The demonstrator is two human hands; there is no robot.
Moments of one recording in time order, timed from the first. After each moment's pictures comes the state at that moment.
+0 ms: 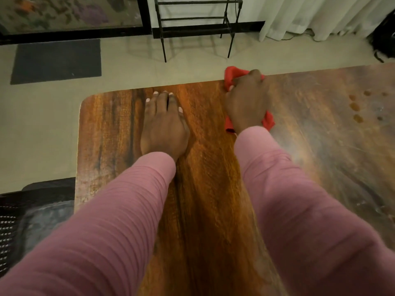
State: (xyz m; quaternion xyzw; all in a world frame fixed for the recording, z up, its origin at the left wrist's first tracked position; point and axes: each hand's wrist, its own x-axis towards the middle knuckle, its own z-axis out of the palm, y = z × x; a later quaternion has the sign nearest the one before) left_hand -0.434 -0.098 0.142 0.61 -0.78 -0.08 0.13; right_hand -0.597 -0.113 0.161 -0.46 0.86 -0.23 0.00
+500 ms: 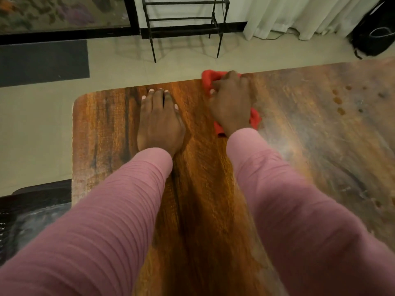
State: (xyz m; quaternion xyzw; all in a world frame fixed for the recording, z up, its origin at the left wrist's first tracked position) left_hand -0.435 -0.098 0.141 0.60 -0.79 -0.08 0.13; right_hand -0.586 -0.102 0.158 -0.53 0.82 -0.21 0.02
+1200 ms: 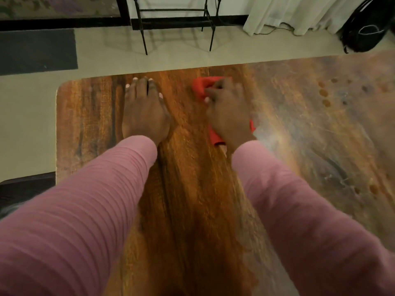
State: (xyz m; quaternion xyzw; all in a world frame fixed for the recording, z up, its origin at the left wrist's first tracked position) left_hand -0.433 -0.098 0.140 0.60 -0.78 -0.07 0.14; right_hand -0.599 -0.052 0.159 -0.61 0.77 -0.17 0.02
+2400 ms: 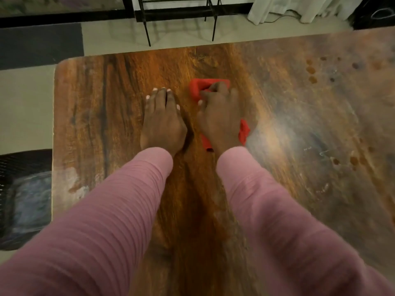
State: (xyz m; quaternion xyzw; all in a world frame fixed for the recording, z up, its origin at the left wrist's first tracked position) left_hand -0.468 0.003 0.140 0.59 -0.79 -0.11 0.14; right_hand -0.586 0.022 0.159 -0.56 0.80 -0.23 0.04
